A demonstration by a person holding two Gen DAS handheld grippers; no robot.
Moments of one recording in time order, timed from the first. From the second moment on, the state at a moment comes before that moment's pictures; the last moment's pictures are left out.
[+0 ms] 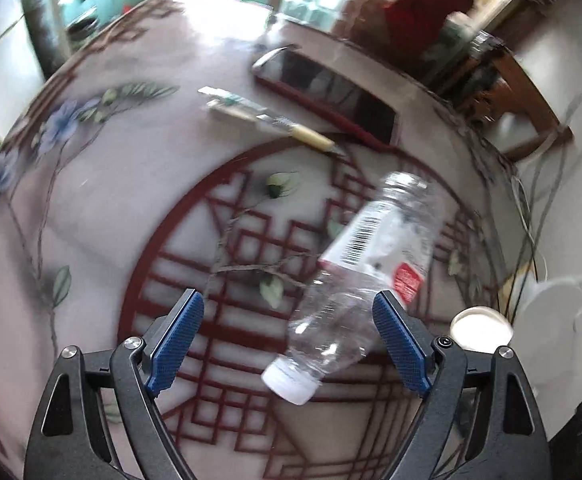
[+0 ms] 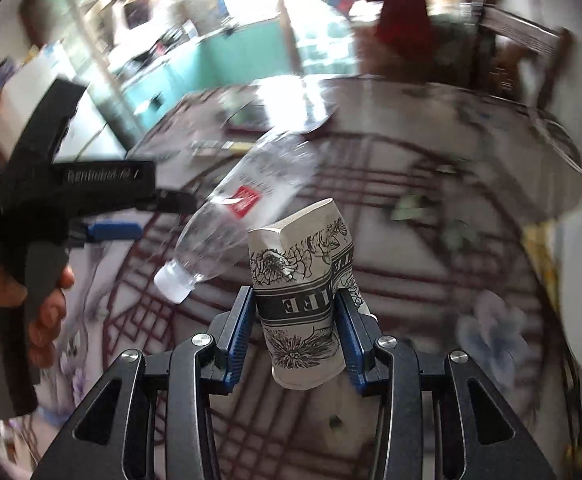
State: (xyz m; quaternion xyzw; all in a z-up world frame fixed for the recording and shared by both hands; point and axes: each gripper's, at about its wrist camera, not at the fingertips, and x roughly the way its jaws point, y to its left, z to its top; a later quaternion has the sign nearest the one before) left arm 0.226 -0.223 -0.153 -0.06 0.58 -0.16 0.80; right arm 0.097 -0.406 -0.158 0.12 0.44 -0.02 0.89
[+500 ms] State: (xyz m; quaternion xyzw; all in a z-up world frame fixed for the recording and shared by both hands) left arm 0.221 -0.252 -0.173 0.04 0.57 -0.21 0.80; right arm 0.069 -0.400 -0.115 0.15 0.41 -0.06 0.90
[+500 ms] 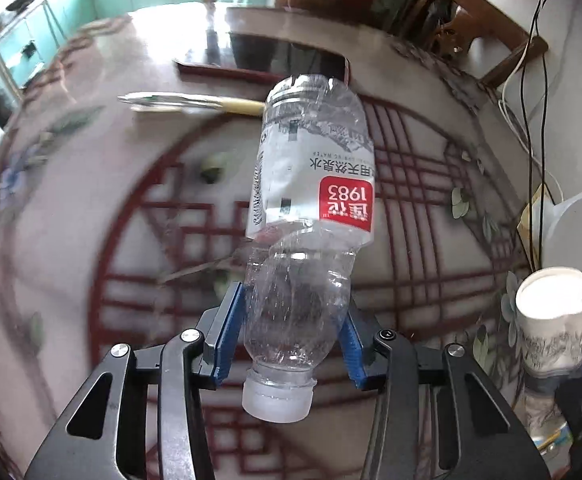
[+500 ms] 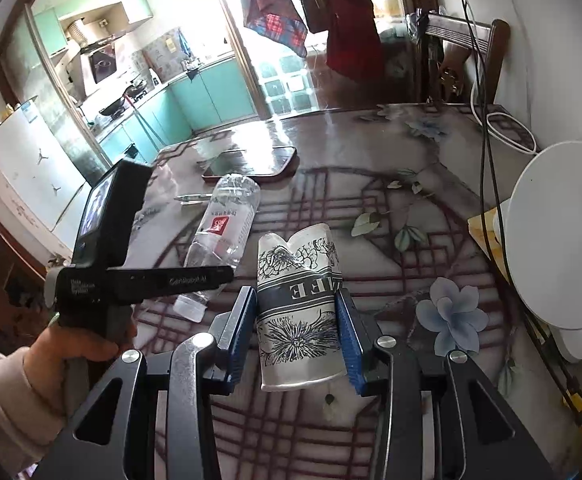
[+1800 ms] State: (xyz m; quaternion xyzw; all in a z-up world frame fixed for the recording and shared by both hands) left arm 0.064 0.054 -0.087 -0.04 0.49 -0.11 0.86; right arm 0.045 -0.107 -0.037 -0.01 0.40 0.06 0.91
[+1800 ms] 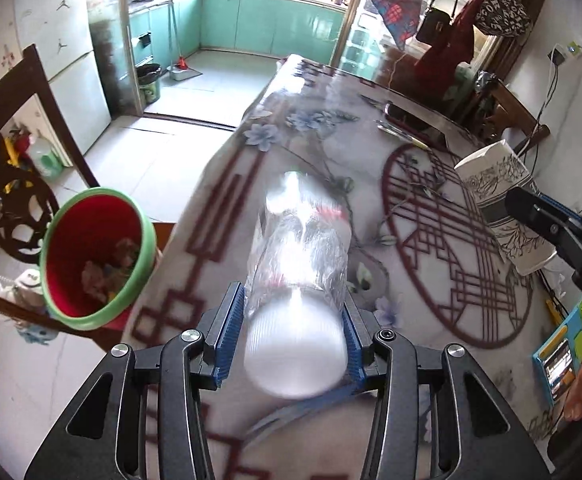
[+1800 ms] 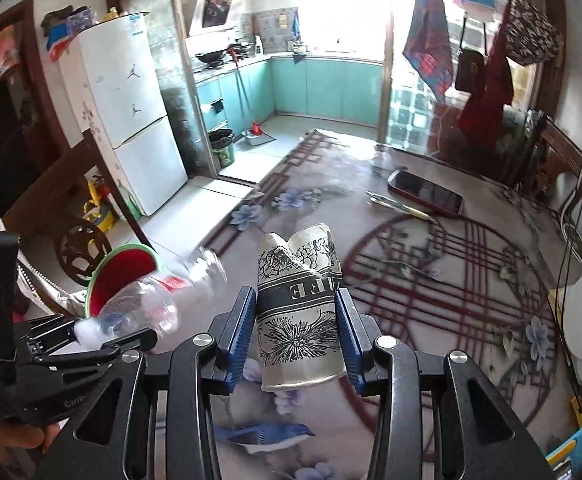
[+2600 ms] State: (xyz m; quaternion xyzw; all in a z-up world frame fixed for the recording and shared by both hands) left arm 0.094 0.206 -0.084 -0.09 0.47 -0.01 0.88; right arm 0.094 0.041 -0.042 -0.04 0.40 0.14 0.90
